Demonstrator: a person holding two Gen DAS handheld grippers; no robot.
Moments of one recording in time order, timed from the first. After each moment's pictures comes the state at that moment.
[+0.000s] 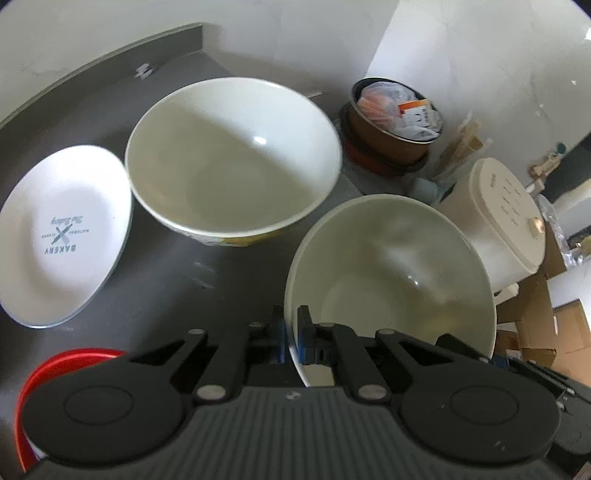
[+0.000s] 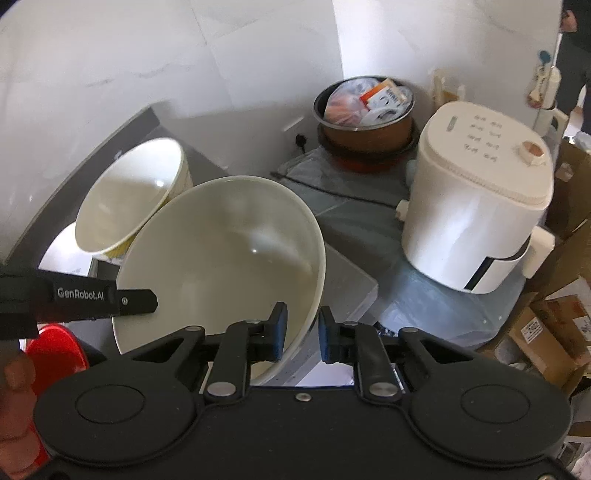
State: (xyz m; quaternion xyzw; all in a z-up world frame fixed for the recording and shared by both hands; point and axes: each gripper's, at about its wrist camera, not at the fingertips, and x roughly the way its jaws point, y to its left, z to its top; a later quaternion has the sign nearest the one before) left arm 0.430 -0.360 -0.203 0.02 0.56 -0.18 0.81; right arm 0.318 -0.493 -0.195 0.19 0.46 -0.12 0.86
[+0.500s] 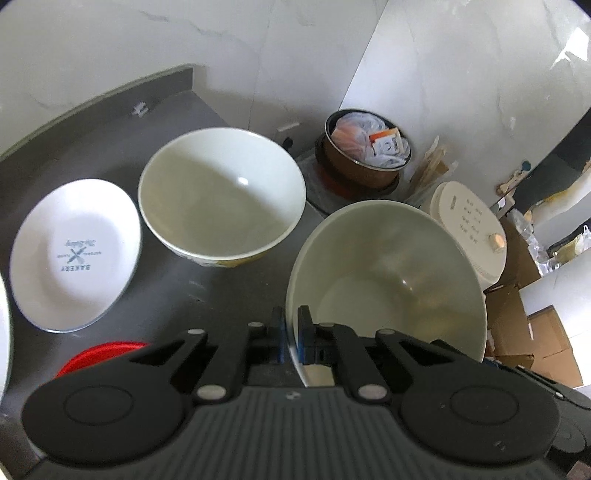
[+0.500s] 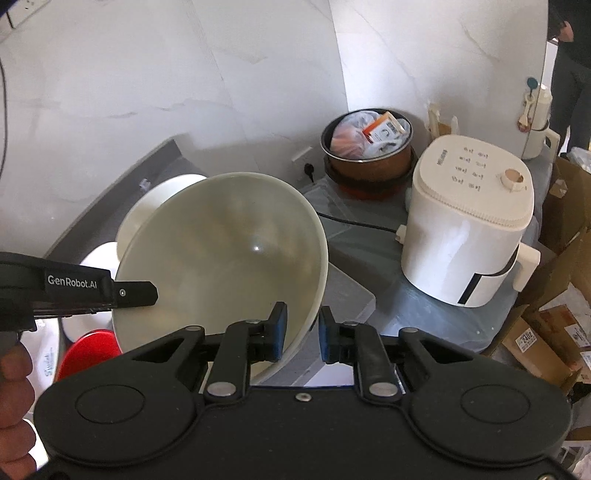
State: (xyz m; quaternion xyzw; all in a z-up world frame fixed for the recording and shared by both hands) left arm 0.406 -0.346 -0.150 0.00 0.52 -0.20 0.83; right arm 0.293 -0.483 -0.149 0.19 0.43 -0.11 0.88
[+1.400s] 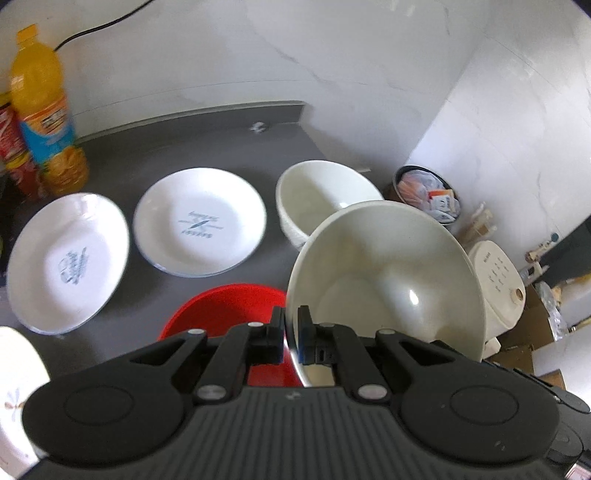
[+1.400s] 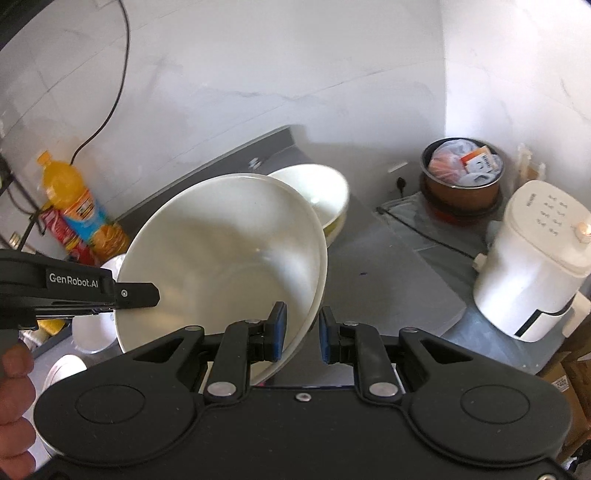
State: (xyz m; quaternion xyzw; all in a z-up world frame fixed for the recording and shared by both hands) left arm 0.343 -0.251 -0.100 -0.08 0.49 -0.08 0.87; right arm 0.283 -0.412 -0.113 0.14 0.42 0.03 0.90
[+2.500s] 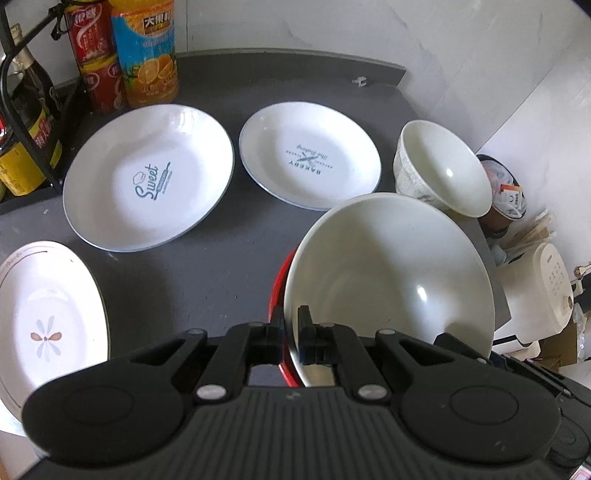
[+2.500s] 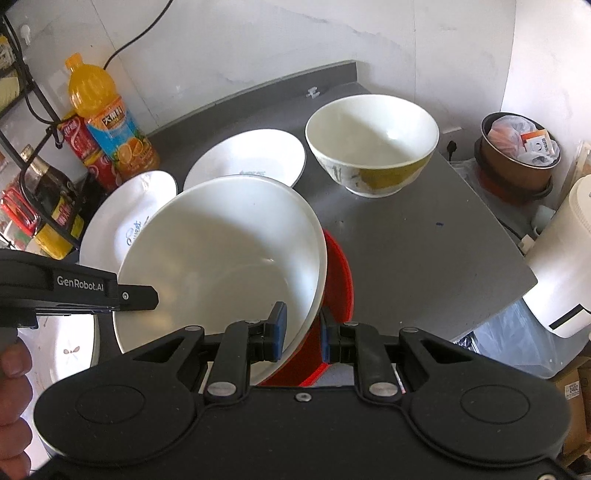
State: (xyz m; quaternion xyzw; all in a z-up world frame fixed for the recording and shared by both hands) left arm 0.325 -0.174 -0.153 -0.11 0.55 0.00 0.83; right arm 0.300 -0.340 -0.147 0.08 0.49 0.08 0.86
